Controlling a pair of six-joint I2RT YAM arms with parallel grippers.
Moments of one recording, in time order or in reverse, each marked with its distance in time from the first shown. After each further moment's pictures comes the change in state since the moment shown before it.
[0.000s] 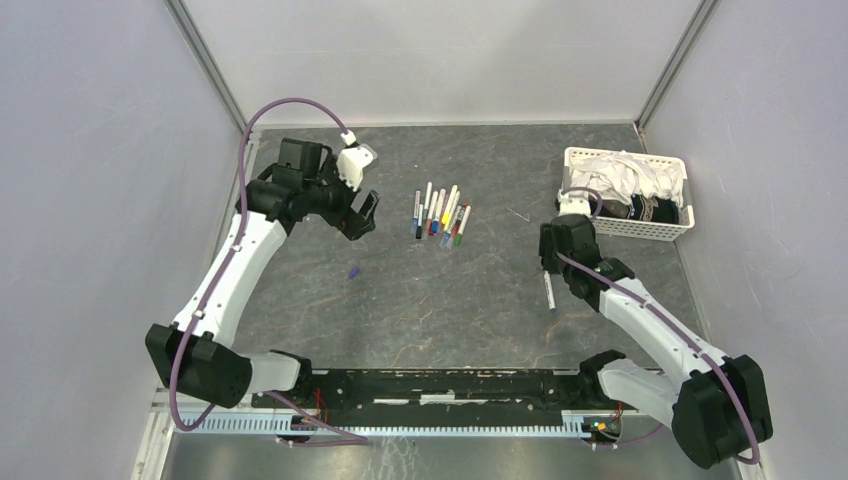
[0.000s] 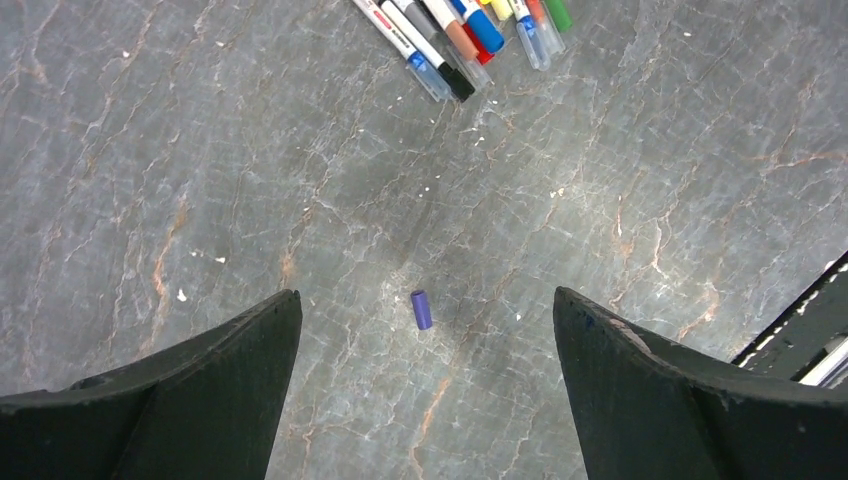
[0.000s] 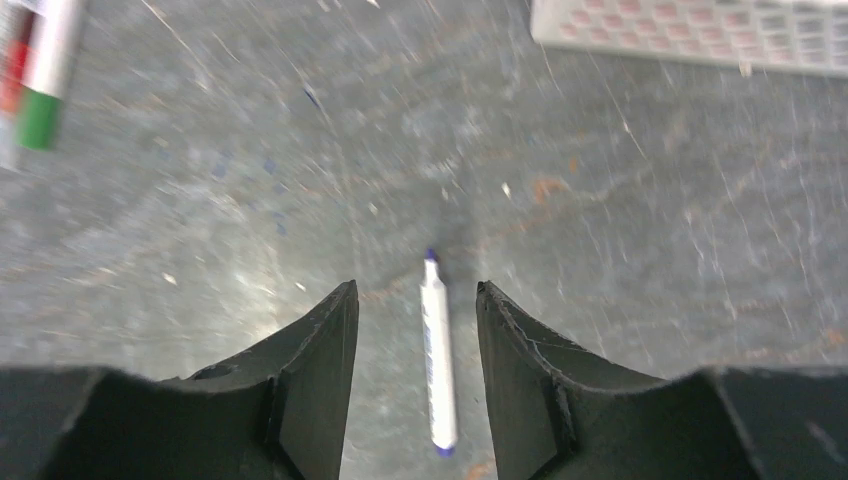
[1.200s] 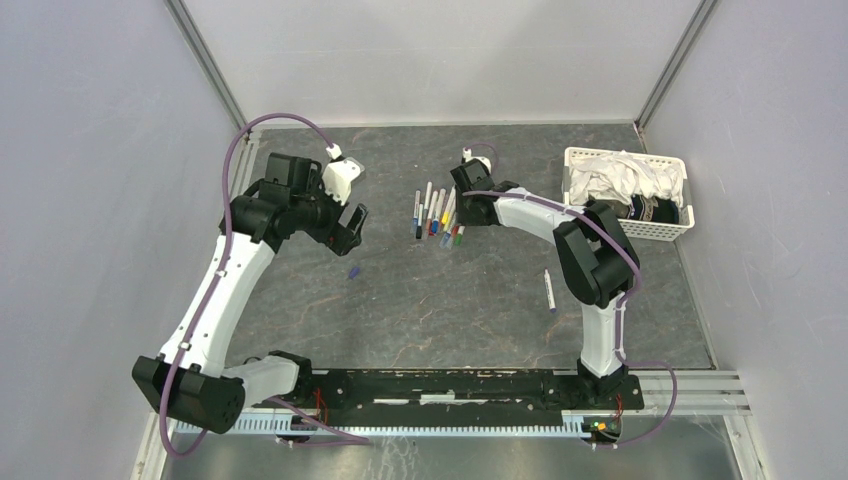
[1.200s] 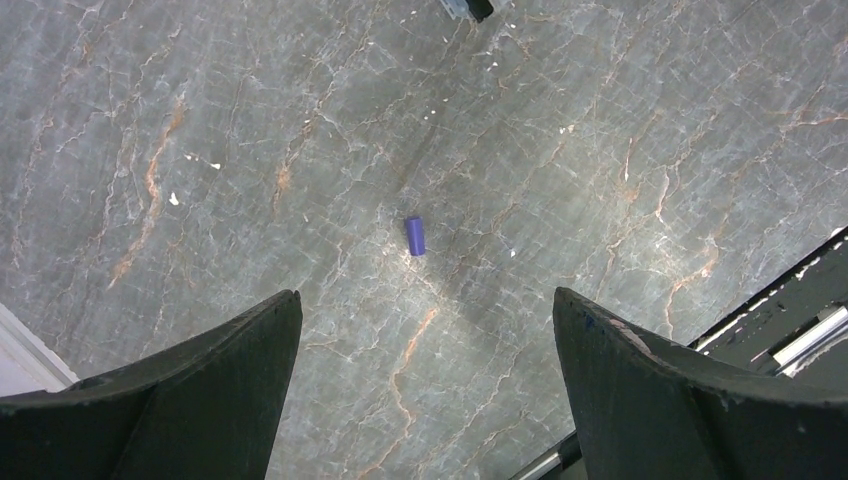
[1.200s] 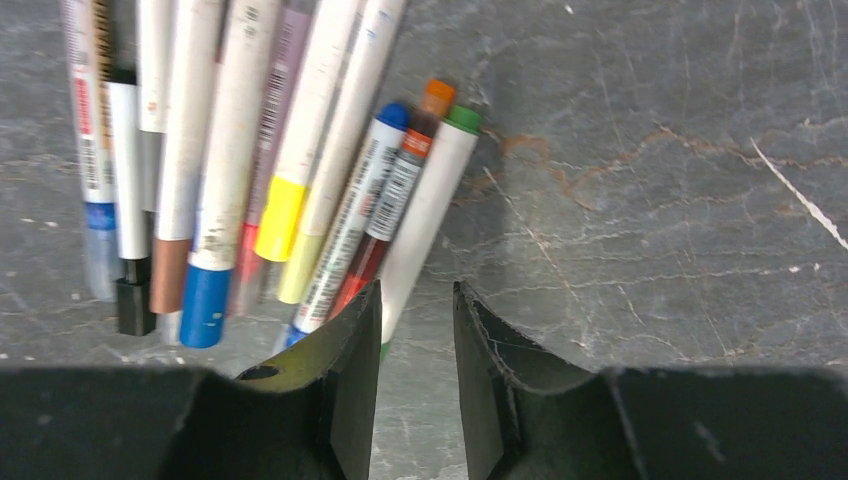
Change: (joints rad) left arm 0.006 -0.127 -0.026 -0.129 -0.102 -0.061; right arm 0.202 0.969 0.820 -0.002 -0.100 0.186
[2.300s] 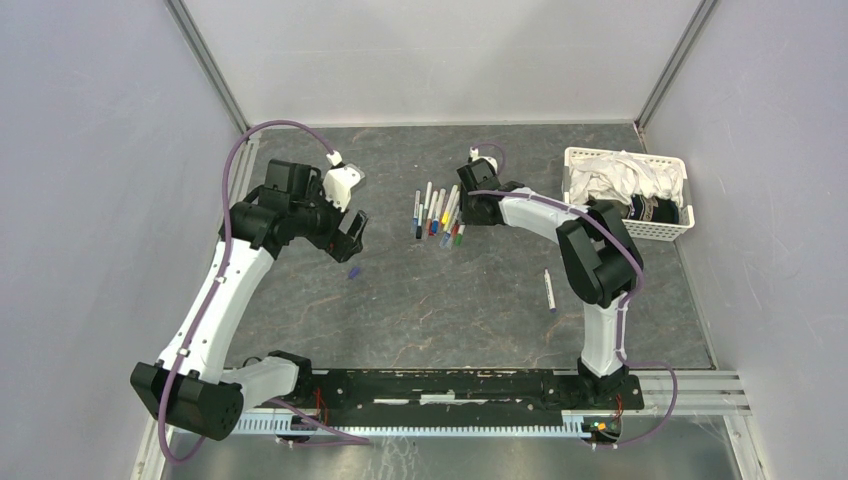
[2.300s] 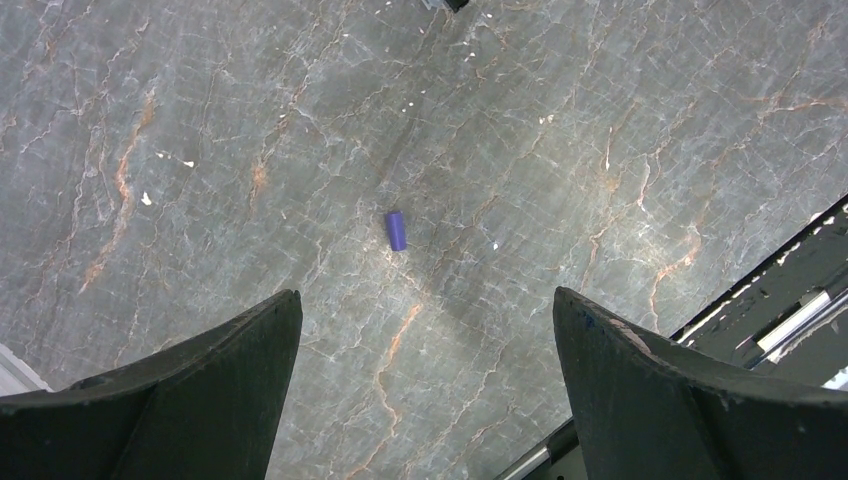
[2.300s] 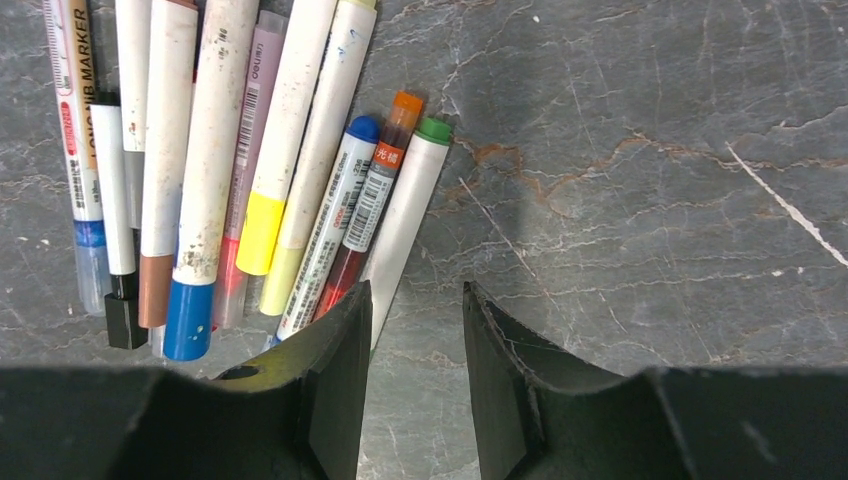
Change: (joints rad) left arm 0.000 -0.032 -0.047 0.000 0.034 0.000; right arm -0.031 -0.016 -0.038 0.024 -0.014 0.013
